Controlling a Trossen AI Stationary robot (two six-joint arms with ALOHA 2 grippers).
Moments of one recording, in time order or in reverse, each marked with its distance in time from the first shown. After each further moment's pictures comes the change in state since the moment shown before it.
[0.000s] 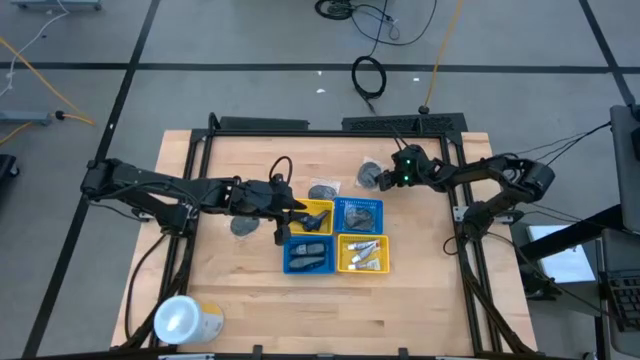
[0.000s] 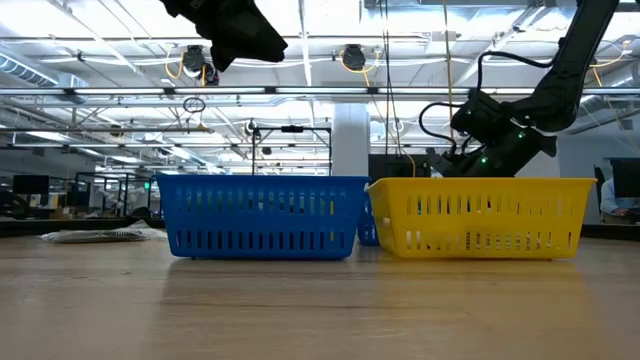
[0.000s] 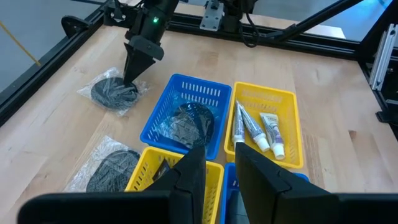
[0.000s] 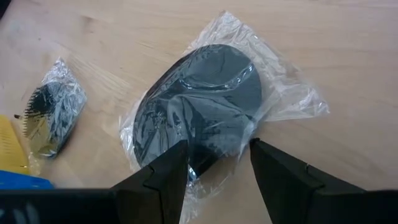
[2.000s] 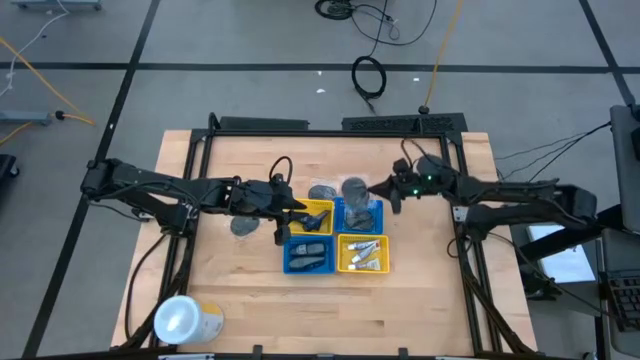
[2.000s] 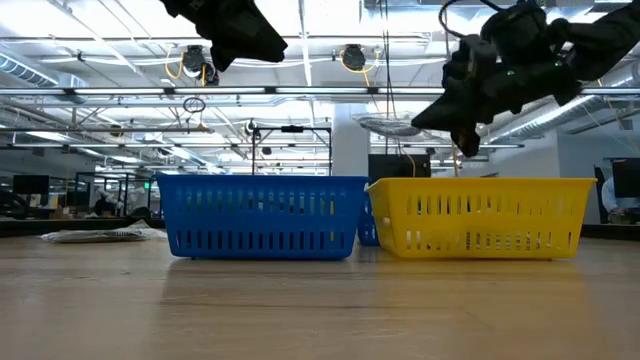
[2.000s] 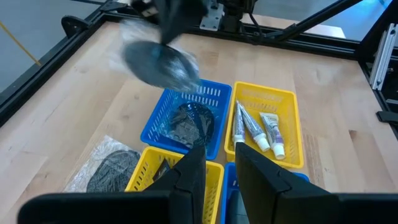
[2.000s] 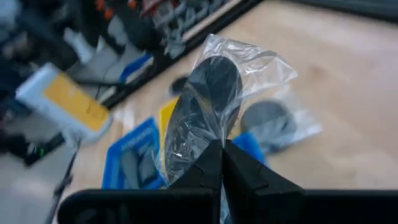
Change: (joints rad) left arm 0.000 0.000 0.000 -0.001 0.000 0.001; right arm 0.303 -0.481 -0.001 -0.041 -0.152 -0.070
